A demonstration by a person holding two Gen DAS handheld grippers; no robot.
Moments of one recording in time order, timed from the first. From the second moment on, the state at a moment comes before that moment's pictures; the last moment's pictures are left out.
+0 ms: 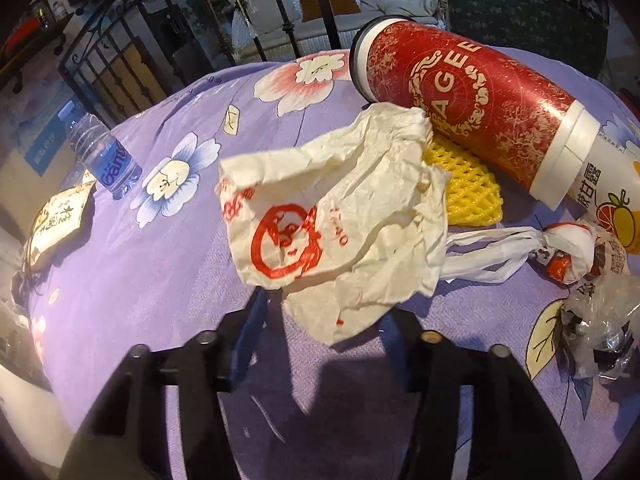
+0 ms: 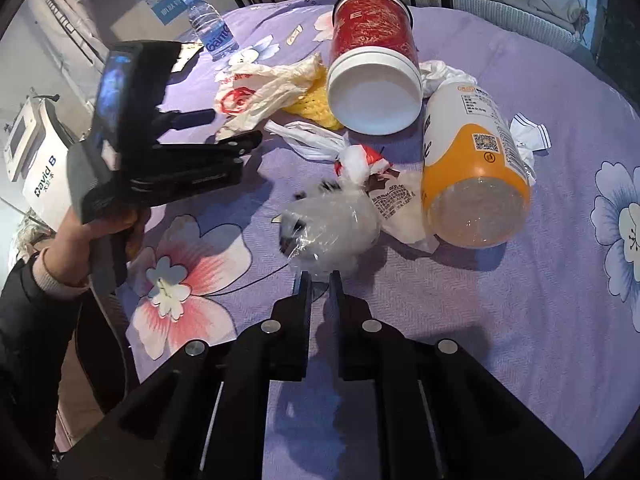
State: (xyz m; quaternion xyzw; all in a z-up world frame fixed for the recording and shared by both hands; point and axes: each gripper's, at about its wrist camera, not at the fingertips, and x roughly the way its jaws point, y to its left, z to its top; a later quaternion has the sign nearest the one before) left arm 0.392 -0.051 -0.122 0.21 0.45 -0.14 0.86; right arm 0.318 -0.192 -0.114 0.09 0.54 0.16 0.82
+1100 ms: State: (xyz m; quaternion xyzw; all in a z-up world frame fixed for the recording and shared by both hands) left arm 0.396 -0.074 -0.128 0.31 0.38 -0.15 0.86; right arm 0.356 -0.178 -0.151 0.09 0.56 0.12 0.81
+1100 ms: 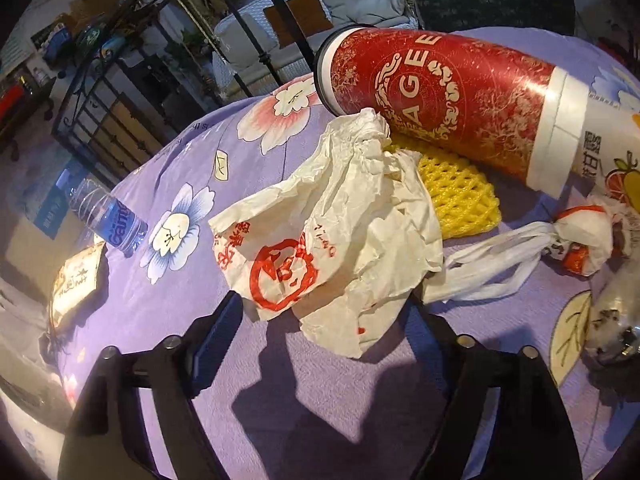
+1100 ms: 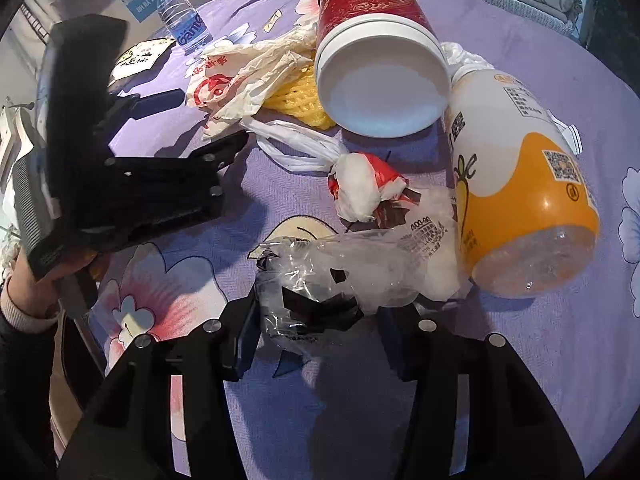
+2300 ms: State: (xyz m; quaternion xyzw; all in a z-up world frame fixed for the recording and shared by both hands) left arm 0.170 0.071 -0.021 0.07 0.32 -0.15 0.93; right arm 0.161 -0.104 -0.040 0.01 0.38 0.25 0.89
